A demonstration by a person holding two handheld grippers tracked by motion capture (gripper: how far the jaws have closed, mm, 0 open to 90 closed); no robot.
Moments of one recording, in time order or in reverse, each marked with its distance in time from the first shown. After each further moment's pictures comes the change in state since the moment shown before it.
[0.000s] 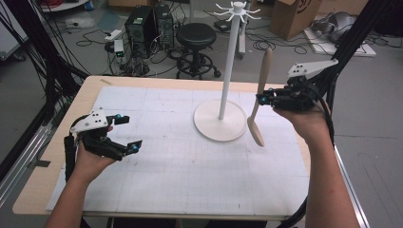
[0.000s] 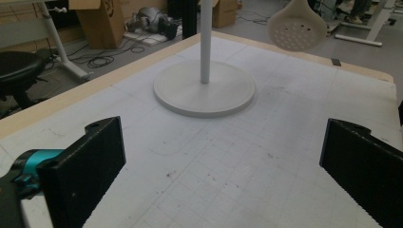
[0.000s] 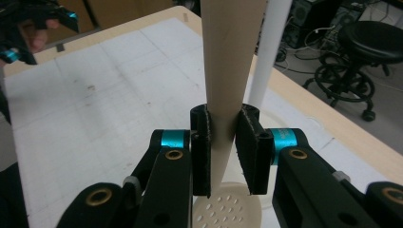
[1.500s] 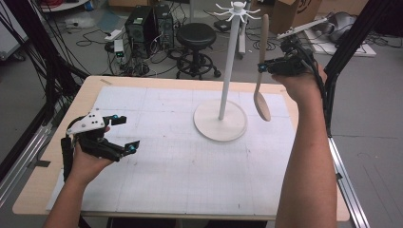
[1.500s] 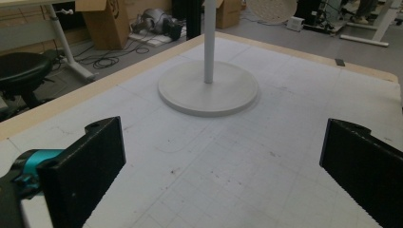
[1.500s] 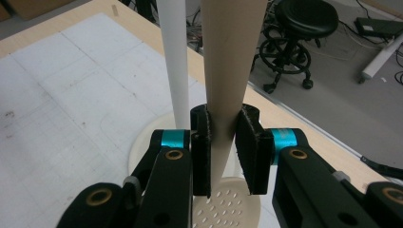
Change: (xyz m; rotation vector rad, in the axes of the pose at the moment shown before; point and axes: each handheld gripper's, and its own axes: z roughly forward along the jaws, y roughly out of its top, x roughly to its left) left arm -0.001 -0.001 -0.008 -0.004 0.016 0.002; right arm -0.036 0.066 0.018 0.116 -0.218 0.071
